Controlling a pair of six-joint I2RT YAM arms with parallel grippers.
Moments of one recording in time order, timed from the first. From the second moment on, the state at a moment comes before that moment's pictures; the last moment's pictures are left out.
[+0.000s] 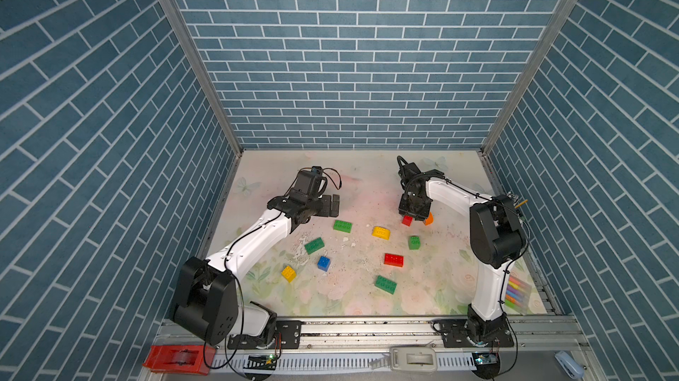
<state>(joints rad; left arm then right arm) -0.44 1.40 1.04 -0.45 -0.02 -0.28 0.47 1.97 1.46 -0.91 0.04 0.74</state>
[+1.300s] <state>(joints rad) -0.44 1.40 1.04 -0.45 0.02 -0.31 0.49 1.53 1.10 -0.92 -0.04 0.41</state>
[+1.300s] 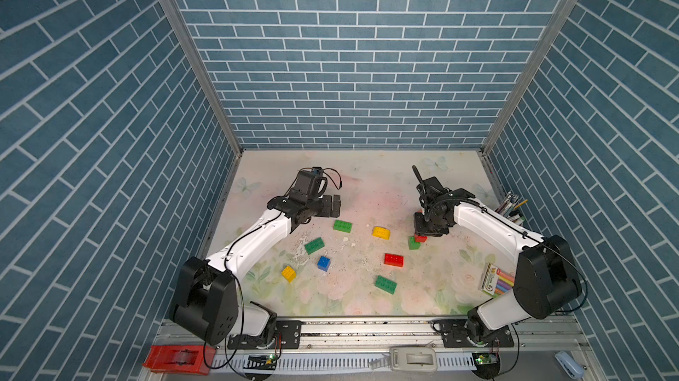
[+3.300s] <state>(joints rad) -0.44 1.38 1.02 -0.46 -0.01 -0.33 0.57 1.68 1.20 -0.77 0.01 0.47</state>
